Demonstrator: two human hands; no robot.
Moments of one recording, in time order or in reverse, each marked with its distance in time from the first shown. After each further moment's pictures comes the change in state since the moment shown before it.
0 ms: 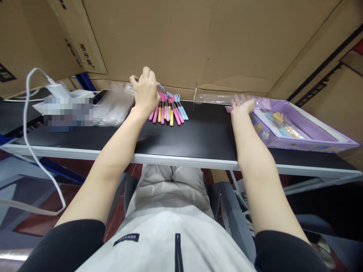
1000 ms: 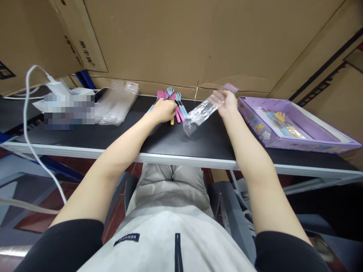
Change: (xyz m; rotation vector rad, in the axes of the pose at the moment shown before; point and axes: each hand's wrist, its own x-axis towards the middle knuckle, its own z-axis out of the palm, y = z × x) left_hand -0.019 0.023 0.038 0.281 -0.534 0.317; right_hand -0.041 0.030 0.022 -0.493 -0.524 0.046
